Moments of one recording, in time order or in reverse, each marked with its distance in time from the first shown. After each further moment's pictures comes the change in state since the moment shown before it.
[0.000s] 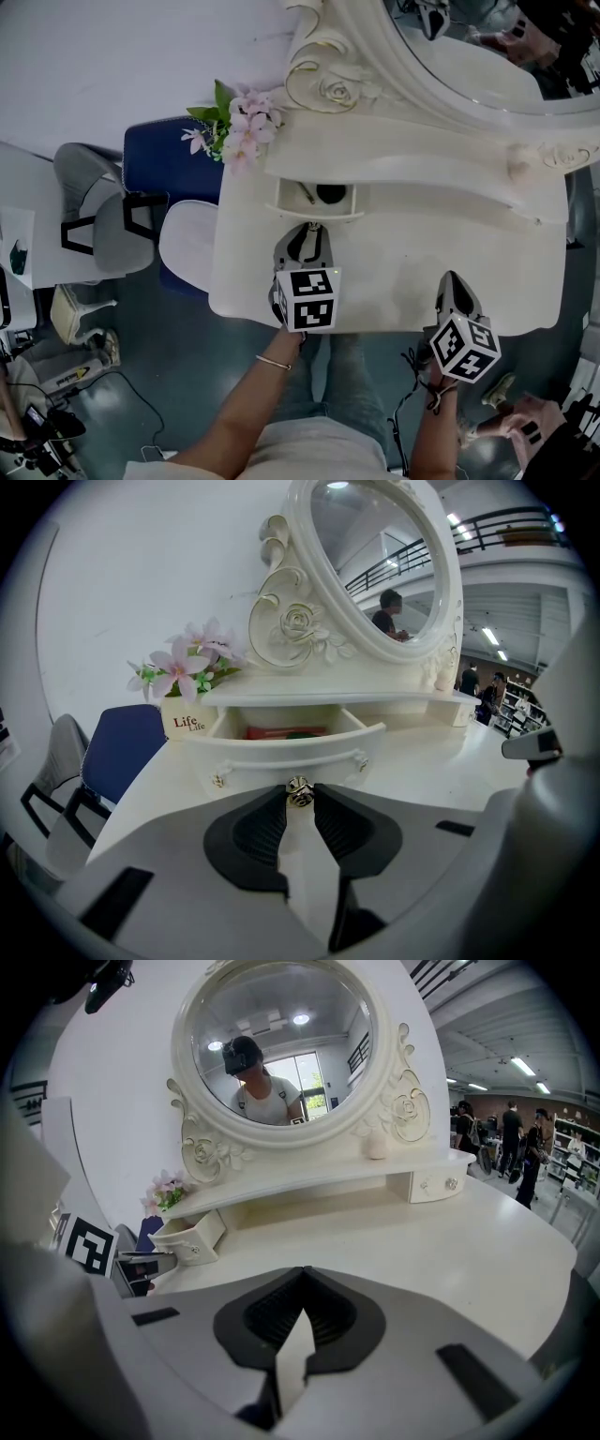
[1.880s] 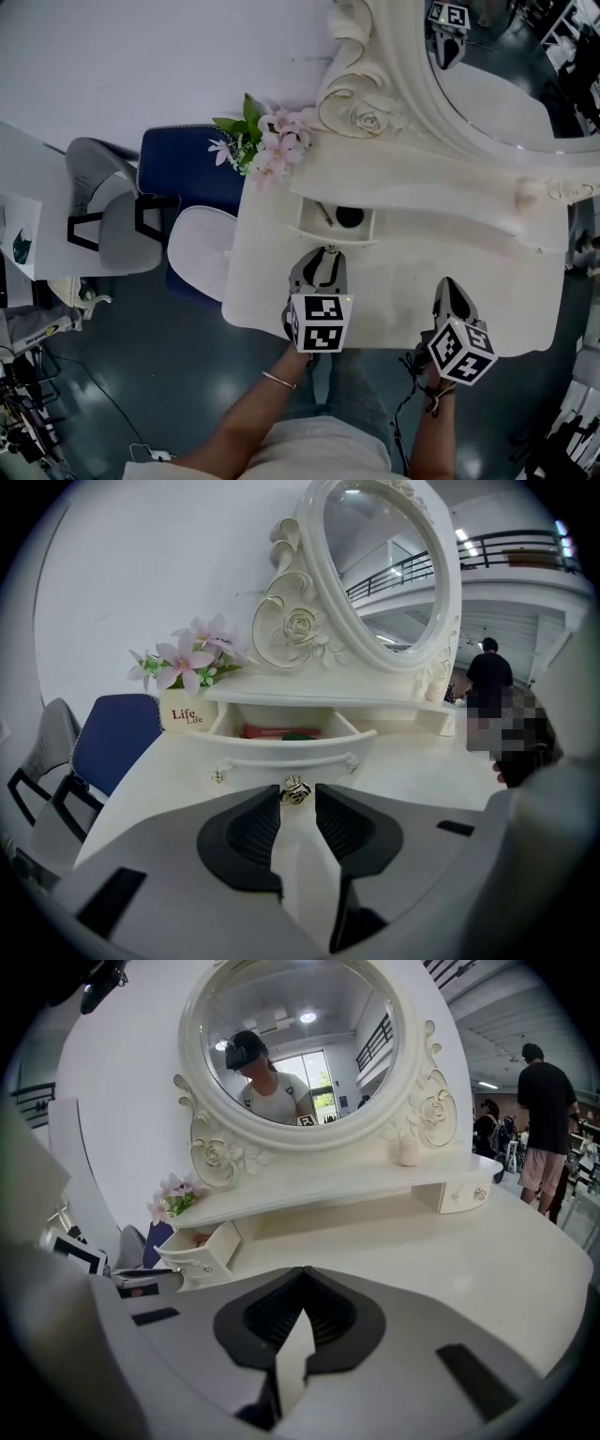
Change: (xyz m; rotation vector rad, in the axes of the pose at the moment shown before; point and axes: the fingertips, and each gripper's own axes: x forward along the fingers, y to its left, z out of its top) left arm -0.012 -0.005 -0.004 -0.050 0.006 -0.073; right arm 0.020 0.036 0.024 -0.024 0.007 0.049
